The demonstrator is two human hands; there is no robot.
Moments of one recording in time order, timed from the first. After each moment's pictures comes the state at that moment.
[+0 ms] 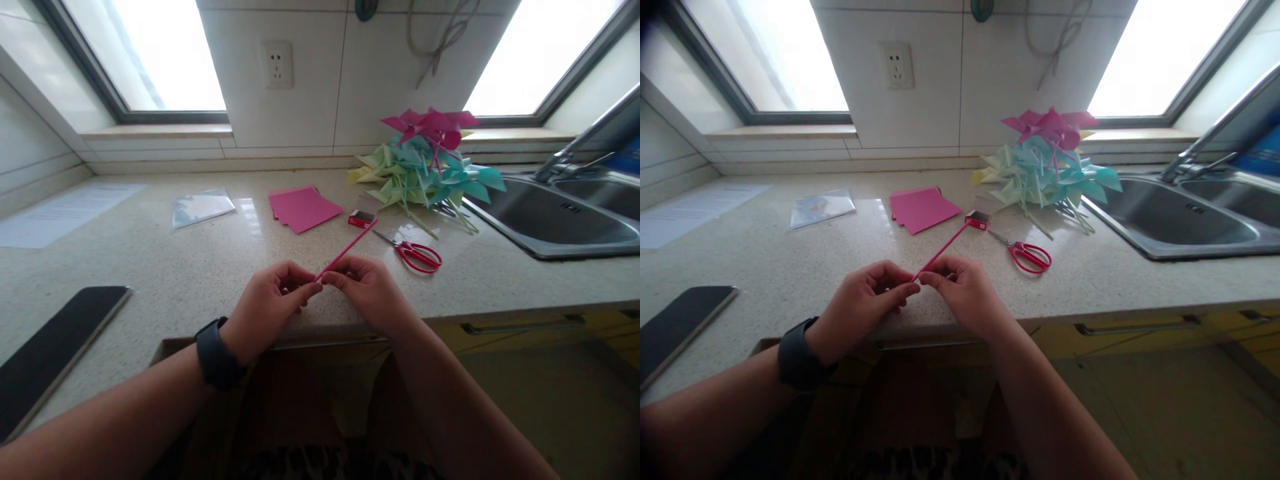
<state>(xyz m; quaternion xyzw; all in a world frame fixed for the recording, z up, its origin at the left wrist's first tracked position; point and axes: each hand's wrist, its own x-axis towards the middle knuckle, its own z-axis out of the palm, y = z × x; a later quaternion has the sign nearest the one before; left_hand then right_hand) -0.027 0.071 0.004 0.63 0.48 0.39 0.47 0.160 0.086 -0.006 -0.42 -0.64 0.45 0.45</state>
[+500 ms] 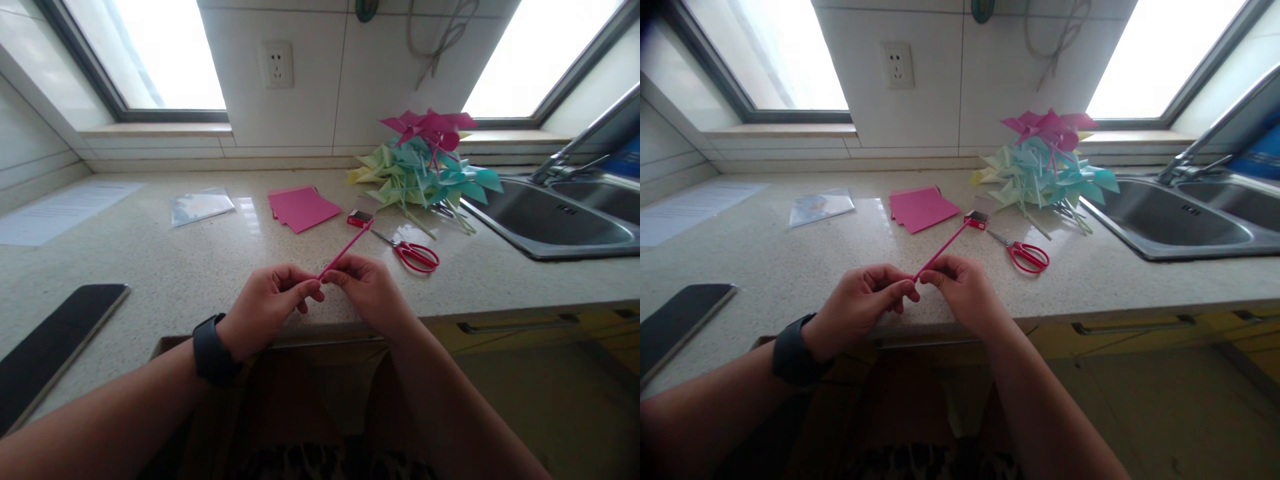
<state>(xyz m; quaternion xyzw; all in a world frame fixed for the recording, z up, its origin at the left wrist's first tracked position) -0.027 0.070 0.011 0.62 0.44 0.38 0.53 0.162 0.085 -0.007 -0.42 -0.64 0.44 0.47</state>
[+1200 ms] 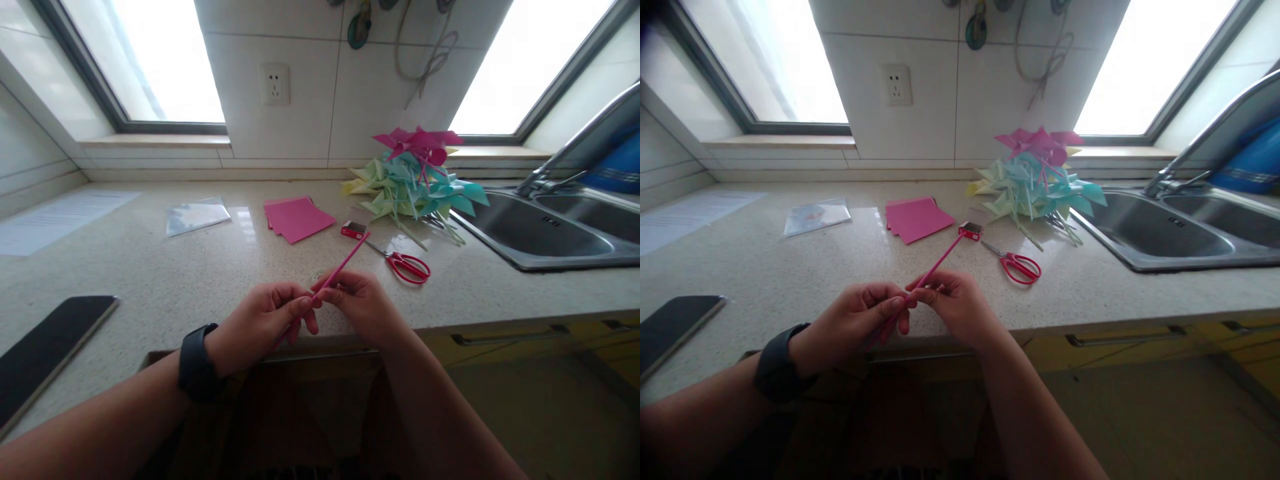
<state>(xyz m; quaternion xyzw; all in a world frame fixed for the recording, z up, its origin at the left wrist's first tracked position) -0.032 0.070 0.006 0.63 0.38 0.29 0.61 0.164 0.083 -0.006 -0.34 -0.63 0.51 0.48</state>
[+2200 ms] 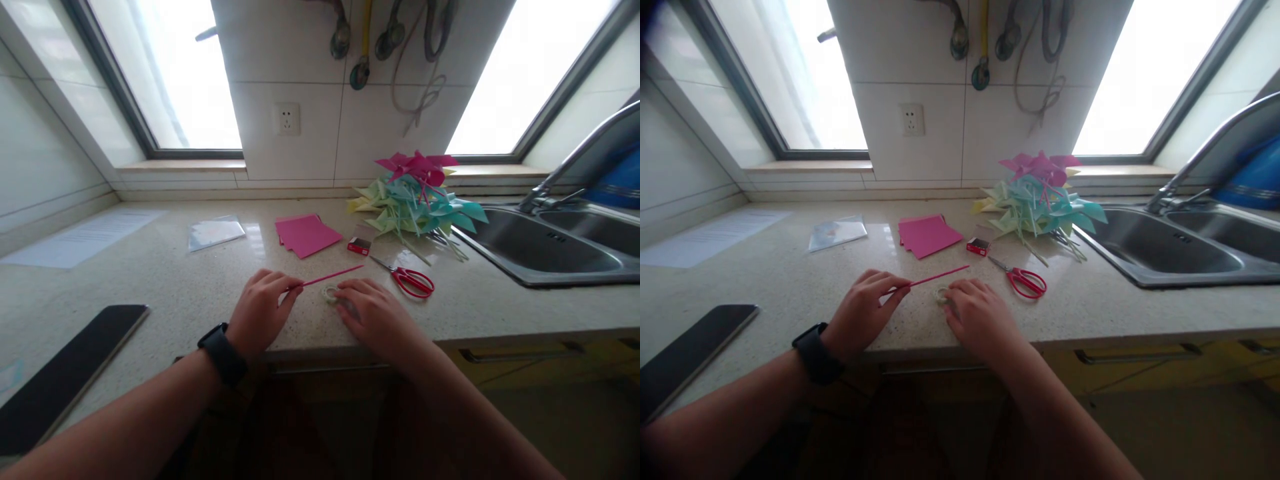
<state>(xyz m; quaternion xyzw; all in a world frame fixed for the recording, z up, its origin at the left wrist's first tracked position) -0.051 0.096 -0.002 0.82 0.47 0.34 0.04 0.185 0.078 -0.001 -0.48 -0.85 0.02 0.23</state>
